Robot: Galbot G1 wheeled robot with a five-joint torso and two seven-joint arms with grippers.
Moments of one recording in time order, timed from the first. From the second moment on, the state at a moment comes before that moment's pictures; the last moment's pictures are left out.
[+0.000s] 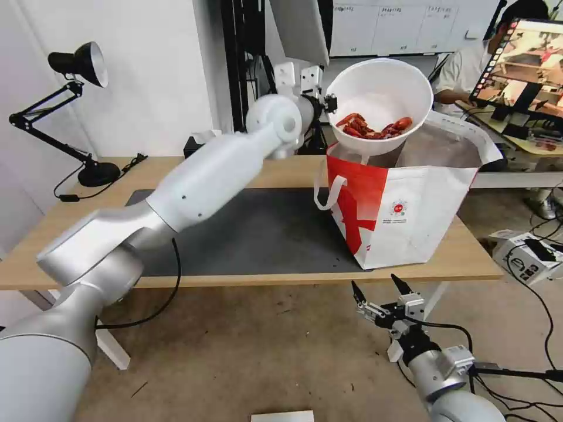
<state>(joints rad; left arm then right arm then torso) -0.21 -1.33 0.55 -1.27 -1.37 0.28 -0.42 -1.66 0.96 0.38 2.17 0.46 0.07 0.21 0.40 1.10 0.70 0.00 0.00</state>
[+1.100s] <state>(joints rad) -0.20 -1.24 0.66 -1.45 -1.43 0.37 -0.32 -1.66 0.96 0.38 2.17 0.46 0.07 0.21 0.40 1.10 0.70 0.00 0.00</state>
